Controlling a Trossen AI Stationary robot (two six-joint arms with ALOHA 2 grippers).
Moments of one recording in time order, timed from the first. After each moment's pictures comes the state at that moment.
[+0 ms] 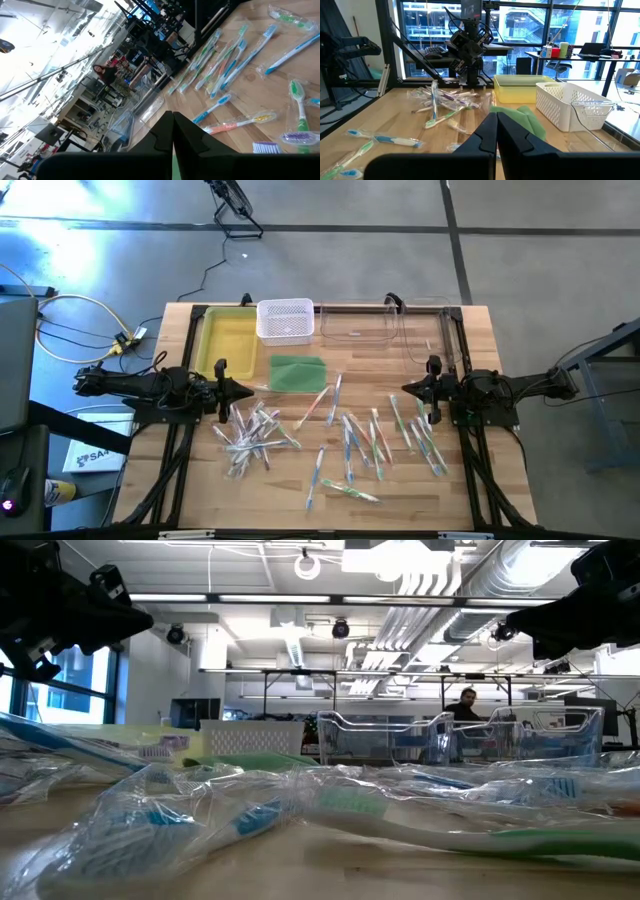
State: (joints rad) left arm -0.12 0.04 0.01 0.02 -0.10 0.86; right arm 0.14 0.03 0.01 0.06 0.21 -0.02
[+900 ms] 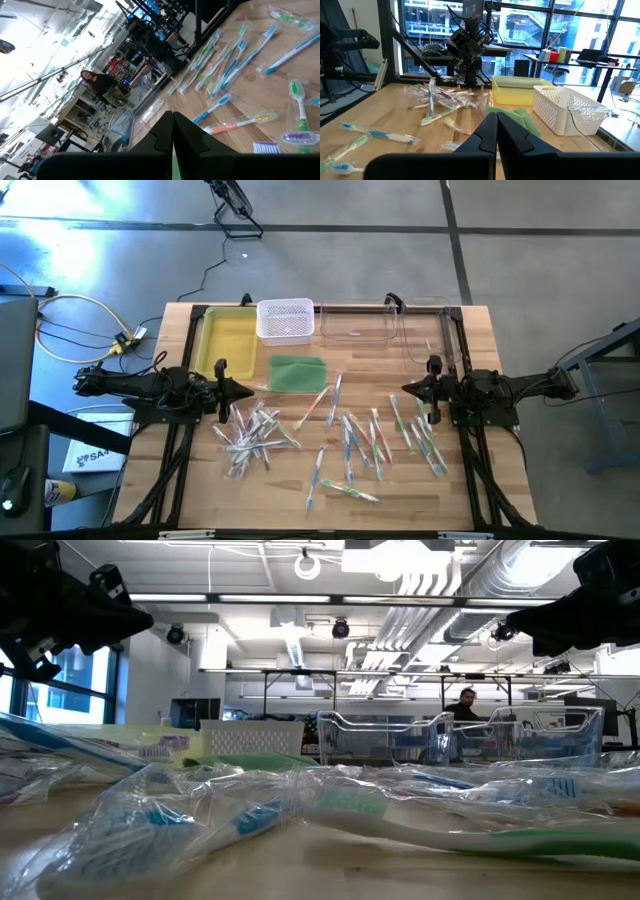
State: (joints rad) left arm -0.12 0.04 0.01 0.03 -0.10 0.86; right arm 0.14 0.03 0.01 0.06 0.21 -0.08
